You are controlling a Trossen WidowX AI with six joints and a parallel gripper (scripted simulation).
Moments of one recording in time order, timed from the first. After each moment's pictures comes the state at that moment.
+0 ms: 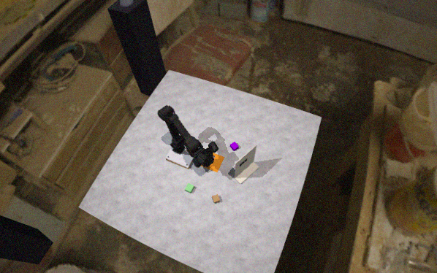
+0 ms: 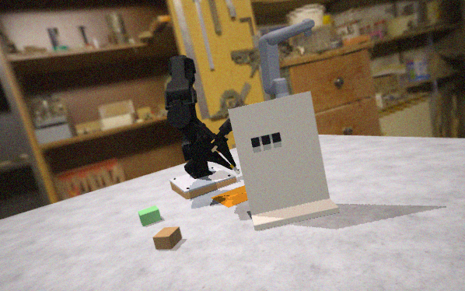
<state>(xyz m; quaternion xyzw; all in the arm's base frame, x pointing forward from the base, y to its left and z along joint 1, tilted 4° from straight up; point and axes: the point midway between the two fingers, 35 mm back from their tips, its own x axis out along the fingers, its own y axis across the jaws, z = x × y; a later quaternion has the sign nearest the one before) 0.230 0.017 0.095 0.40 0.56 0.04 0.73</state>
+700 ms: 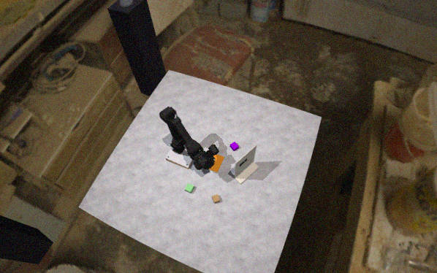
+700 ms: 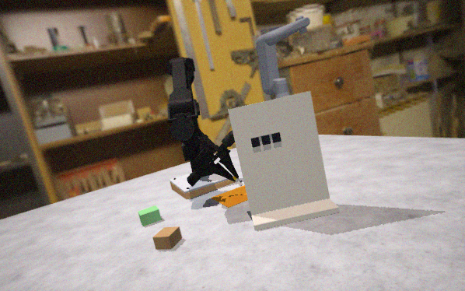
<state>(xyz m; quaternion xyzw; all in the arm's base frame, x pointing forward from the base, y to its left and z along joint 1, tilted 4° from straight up) 0.234 0.017 0.063 0.40 0.56 0.04 0.73</state>
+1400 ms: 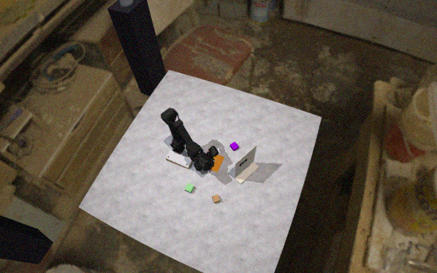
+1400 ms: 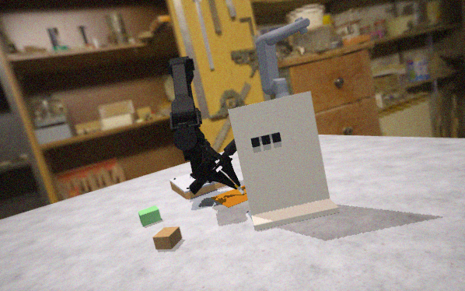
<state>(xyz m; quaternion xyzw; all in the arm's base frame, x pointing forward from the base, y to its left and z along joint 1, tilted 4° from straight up) 0.233 0.019 0.039 0.40 0.56 0.04 0.73</state>
